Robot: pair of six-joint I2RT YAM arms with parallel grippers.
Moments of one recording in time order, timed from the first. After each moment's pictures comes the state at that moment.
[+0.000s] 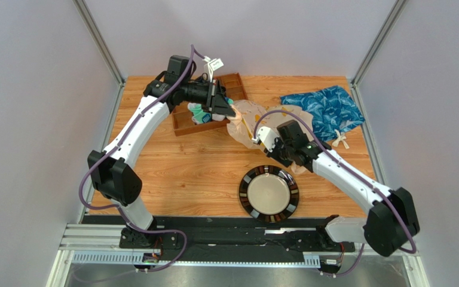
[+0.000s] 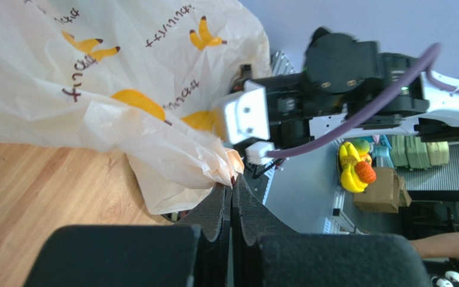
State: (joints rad) left arm -0.39 1.70 1.75 -0.68 0.99 -0.31; right arm 0.54 1.30 0.93 -0.57 -0.05 -0.55
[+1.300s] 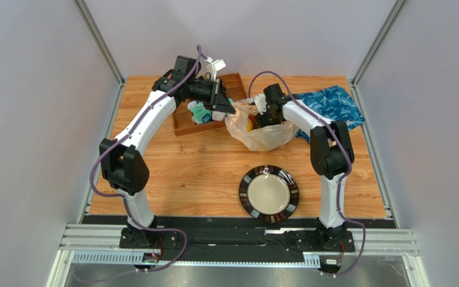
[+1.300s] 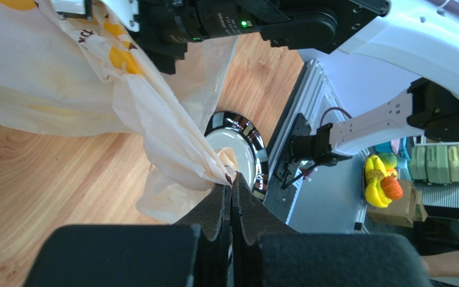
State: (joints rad) left arm -0.38 1.82 1.79 -0.68 0.93 -0.26; right arm 0.36 2.10 1.66 -0.70 -0.01 -0.43
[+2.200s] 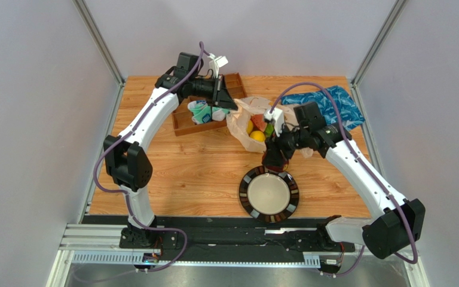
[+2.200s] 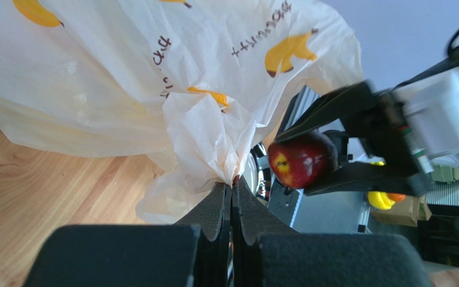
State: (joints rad) left arm -0.38 1.86 1.85 -0.67 0.93 -0.26; right arm 0.42 1.26 1.23 -0.81 -0.63 -0.32
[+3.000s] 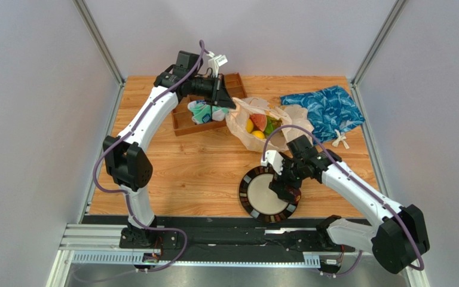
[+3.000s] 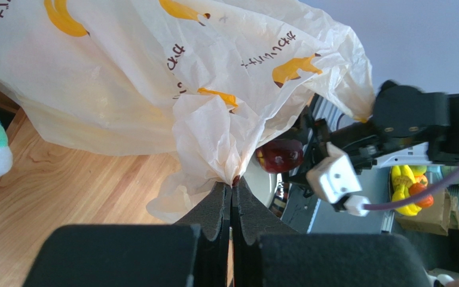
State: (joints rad) left arm -0.38 1.87 1.90 -0.72 0.87 -0.19; right arm 0.52 1.13 0.78 -0.83 -0.36 -0.66
